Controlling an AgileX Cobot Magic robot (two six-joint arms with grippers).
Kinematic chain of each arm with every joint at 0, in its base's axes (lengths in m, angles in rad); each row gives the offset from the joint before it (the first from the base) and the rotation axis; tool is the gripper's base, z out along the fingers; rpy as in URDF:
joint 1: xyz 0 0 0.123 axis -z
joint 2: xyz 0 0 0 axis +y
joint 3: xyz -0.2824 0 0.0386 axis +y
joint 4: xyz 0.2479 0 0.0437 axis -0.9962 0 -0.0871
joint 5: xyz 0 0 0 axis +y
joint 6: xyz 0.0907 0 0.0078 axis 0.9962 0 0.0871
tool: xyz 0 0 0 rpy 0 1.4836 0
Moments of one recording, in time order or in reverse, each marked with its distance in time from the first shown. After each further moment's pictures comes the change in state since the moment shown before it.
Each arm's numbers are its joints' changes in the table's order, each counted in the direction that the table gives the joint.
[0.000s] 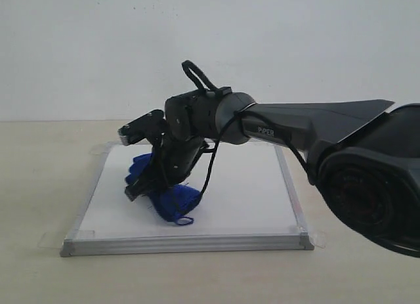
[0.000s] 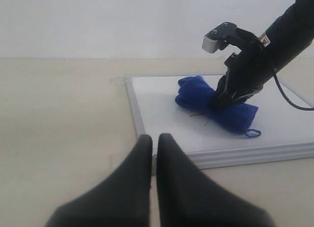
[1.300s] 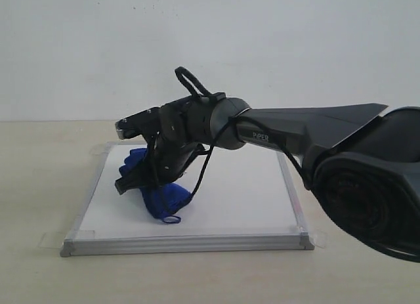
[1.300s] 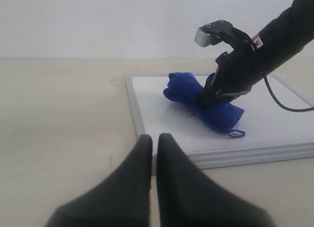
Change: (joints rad) left arm 0.000 0.000 0.000 0.000 0.000 0.000; right arm -0.012 0.006 0.006 0.035 -0.095 0.157
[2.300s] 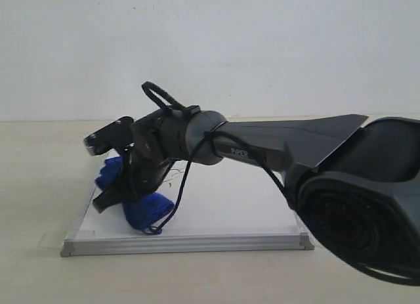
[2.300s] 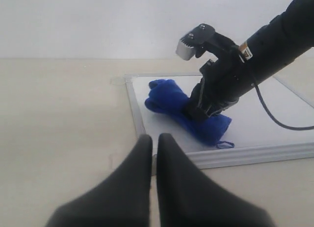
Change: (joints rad) left arm 0.000 0.000 0.000 0.000 0.000 0.000; right arm -0.082 0.002 0.000 0.086 -0.028 -0.005
